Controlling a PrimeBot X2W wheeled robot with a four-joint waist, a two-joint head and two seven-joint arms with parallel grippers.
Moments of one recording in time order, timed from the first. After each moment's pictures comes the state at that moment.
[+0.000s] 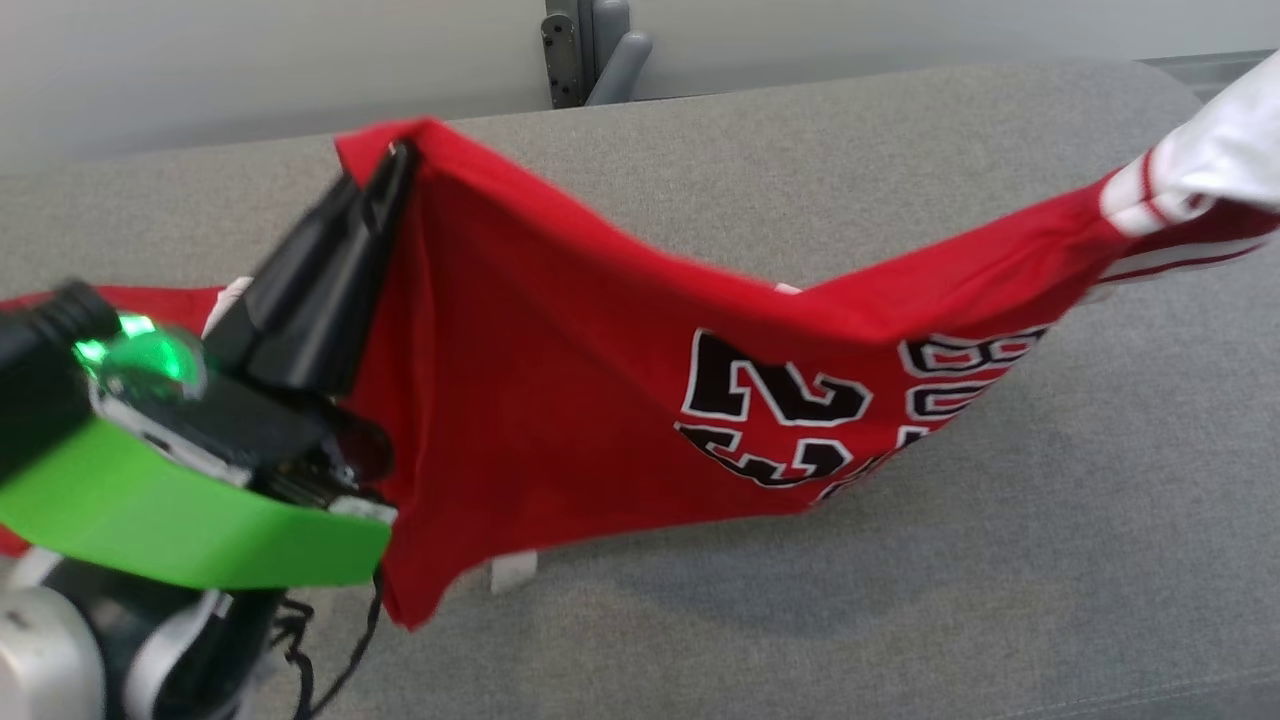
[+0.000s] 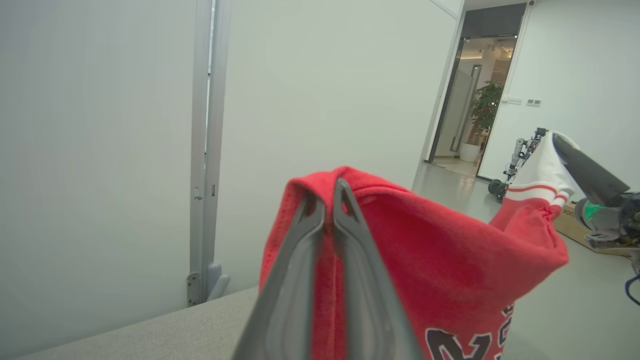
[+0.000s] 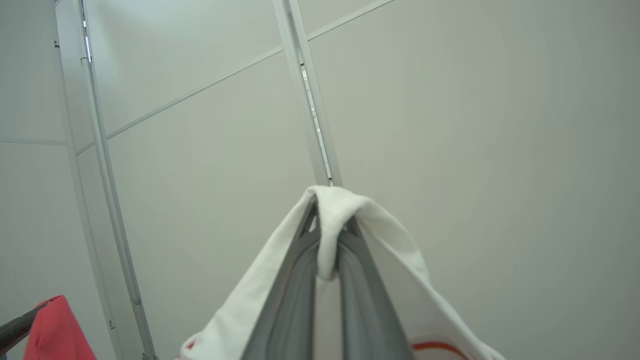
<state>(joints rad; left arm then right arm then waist) -0.29 0.21 -0.18 -0.62 -0.64 -0.05 0.38 -0.28 -0.24 -0.16 -0.56 0.73 0.13 0.15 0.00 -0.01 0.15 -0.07</state>
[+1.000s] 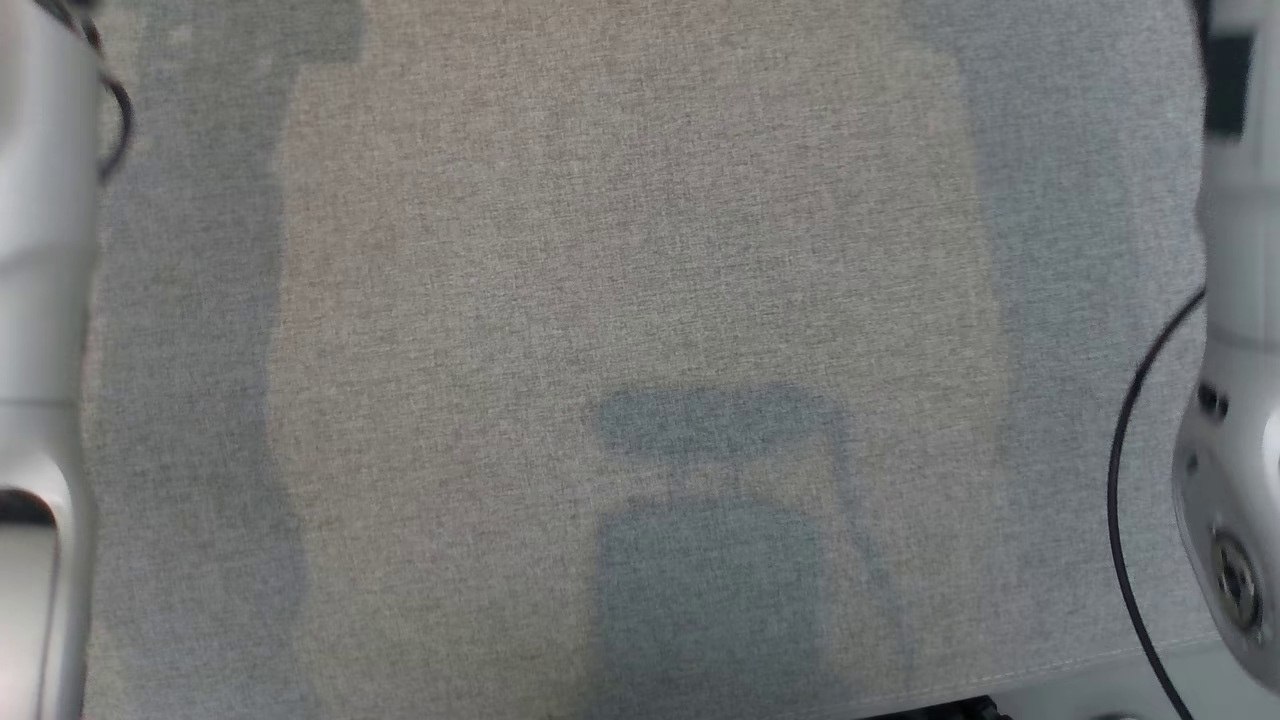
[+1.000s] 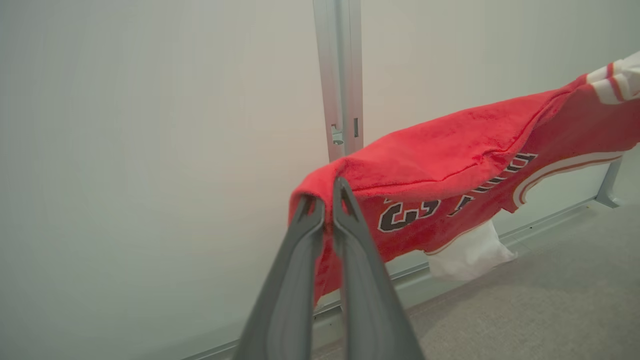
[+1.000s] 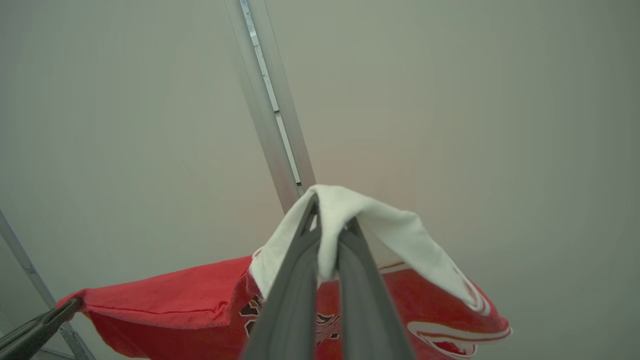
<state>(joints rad) -1.43 0.26 -0.36 0.70 -0.35 -0.12 -0.16 -1.38 -0.10 0.02 0.40 0.44 0.13 -0.01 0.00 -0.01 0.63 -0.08</state>
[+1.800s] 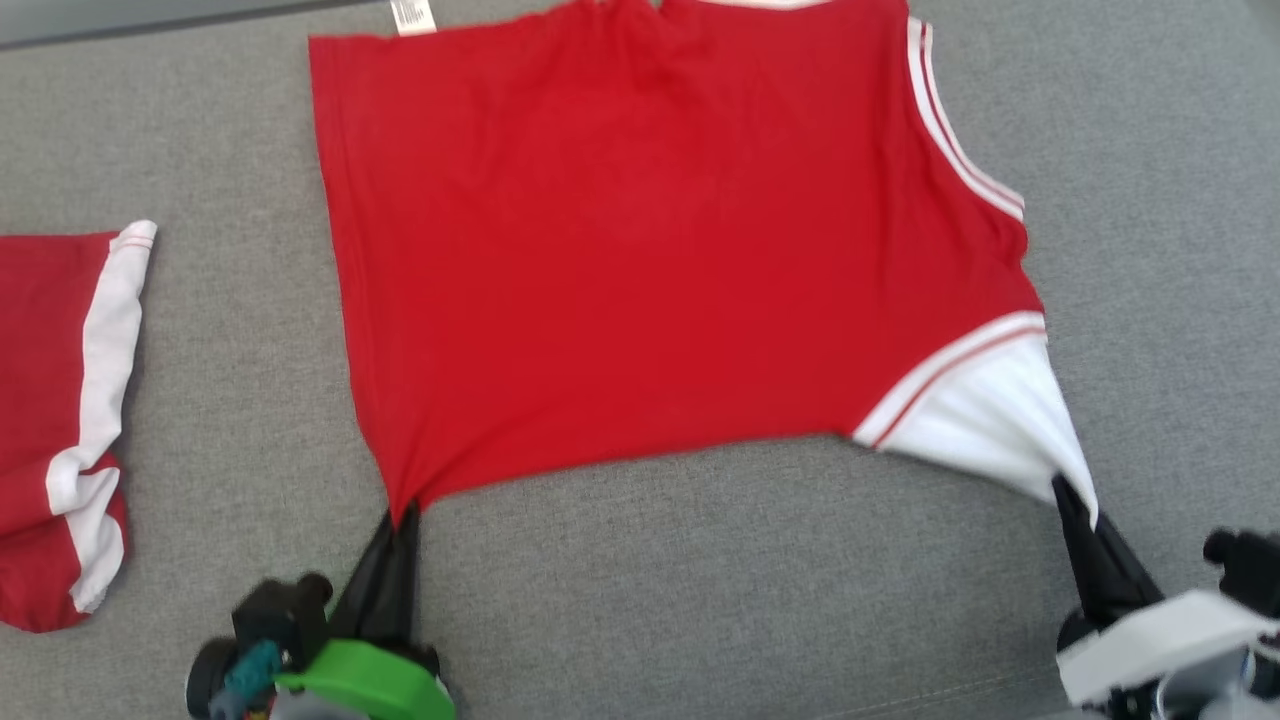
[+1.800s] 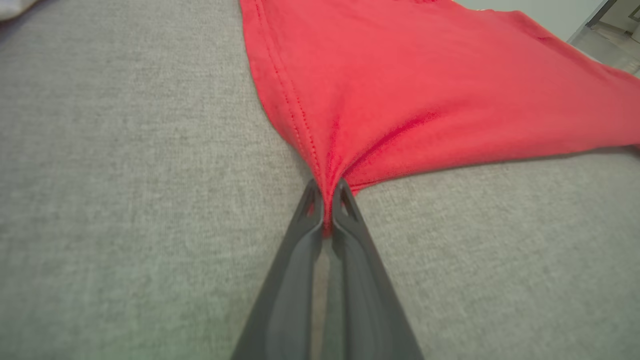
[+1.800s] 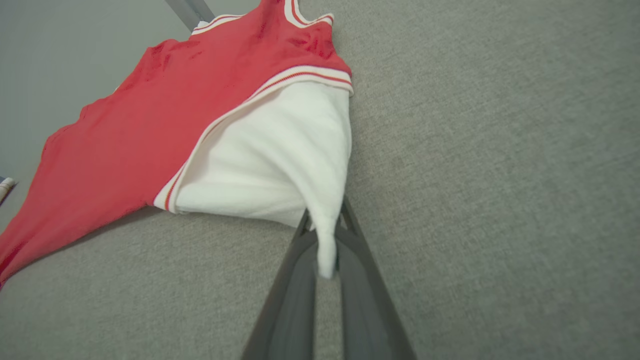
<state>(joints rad) -0.14 0.21 -0.32 0.36 -0.44 -0.04 -0.27 -0.02 -0.30 0.11 0.16 0.71 0.13 -0.18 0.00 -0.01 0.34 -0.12</state>
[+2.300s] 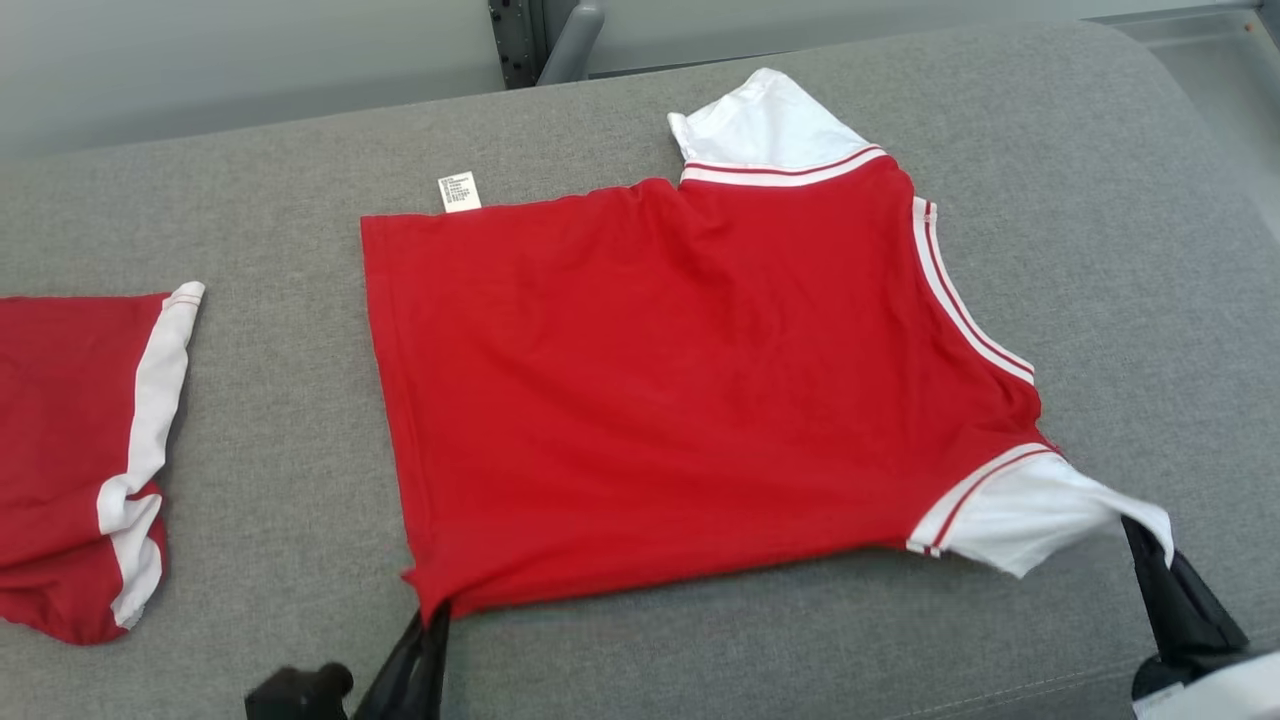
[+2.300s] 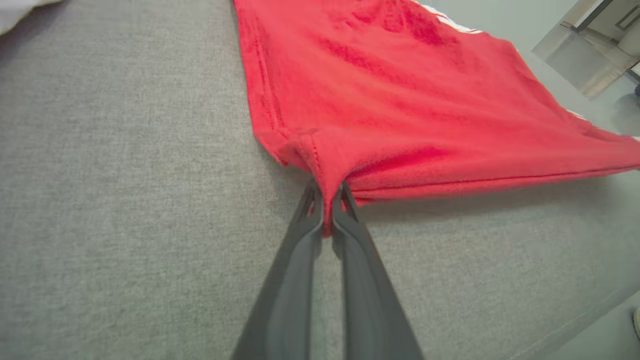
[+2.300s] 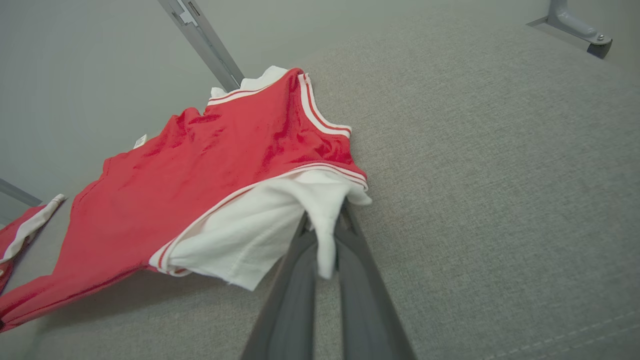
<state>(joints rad) 0.21 0.19 -0.31 0.03 -0.45 0.03 -0.13 0.26 -0.40 0.05 -0.05 0.78 0.13 -0.20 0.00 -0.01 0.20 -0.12</state>
